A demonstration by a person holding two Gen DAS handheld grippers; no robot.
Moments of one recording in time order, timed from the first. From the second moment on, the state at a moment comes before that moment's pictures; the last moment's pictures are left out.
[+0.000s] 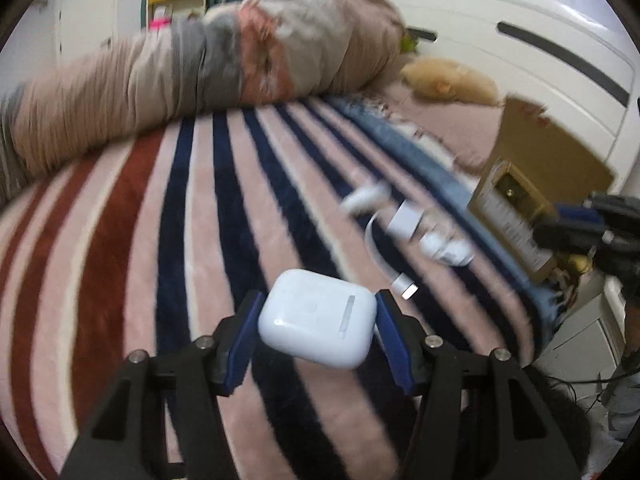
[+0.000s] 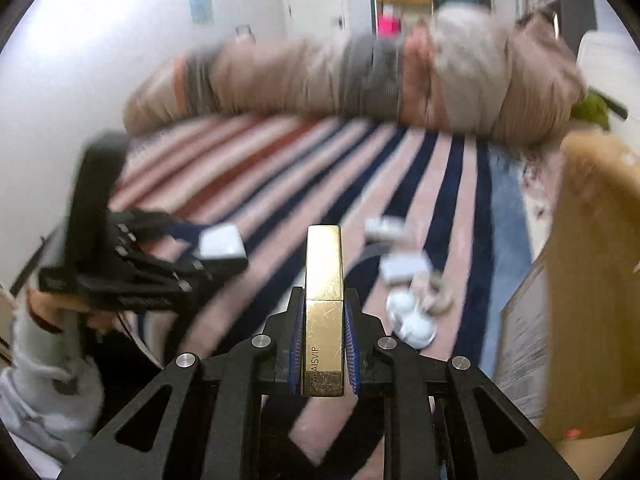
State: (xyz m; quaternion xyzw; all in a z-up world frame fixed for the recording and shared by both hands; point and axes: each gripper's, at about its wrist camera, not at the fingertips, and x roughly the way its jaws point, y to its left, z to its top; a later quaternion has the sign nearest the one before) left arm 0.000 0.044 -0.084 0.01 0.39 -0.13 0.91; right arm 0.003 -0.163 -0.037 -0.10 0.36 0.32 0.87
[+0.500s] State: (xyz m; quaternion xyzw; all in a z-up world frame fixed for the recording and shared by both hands) left arm 0.017 -0.143 0.057 0.09 0.30 -0.28 0.91; right arm 0.023 -0.352 0.014 -0.08 0.33 0.10 0.94
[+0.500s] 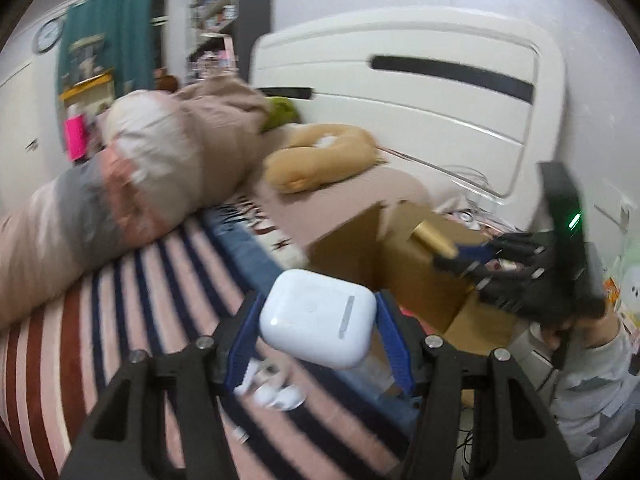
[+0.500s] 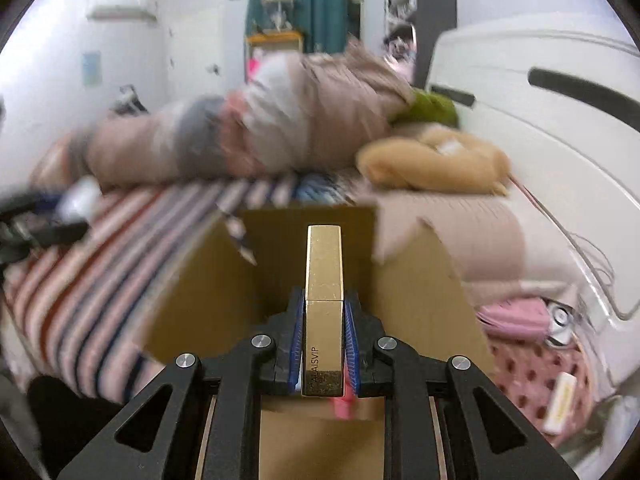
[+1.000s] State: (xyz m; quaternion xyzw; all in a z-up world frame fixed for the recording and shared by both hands) left arm 0.071 -0.249 0.025 0.17 0.38 -0.29 0.86; right arm 0.033 -0.368 -0.036 -0.13 0.36 0.08 0.92
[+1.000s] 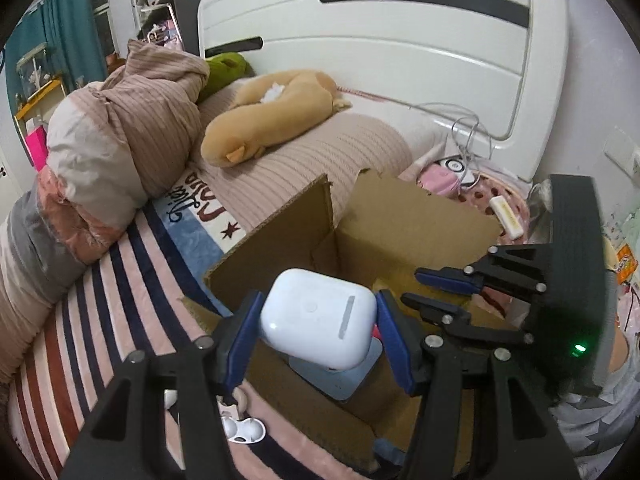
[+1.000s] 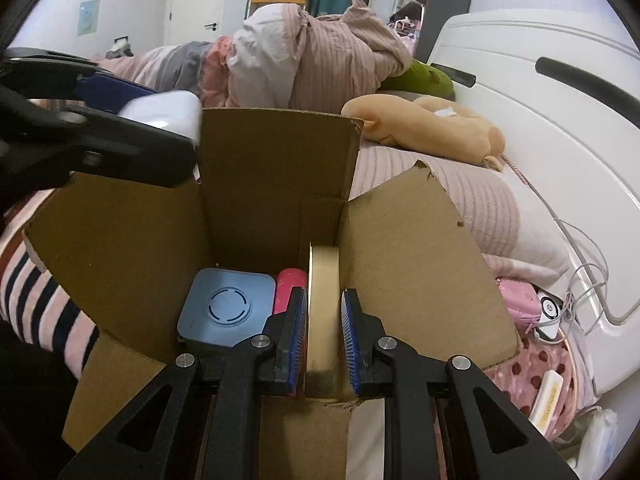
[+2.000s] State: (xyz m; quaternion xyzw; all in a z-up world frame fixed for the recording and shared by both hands) left arm 0.046 -0.126 0.047 0.10 0.33 -0.21 0.92; right arm 0.002 -0.323 0.015 -0.09 0.31 0.12 0.94
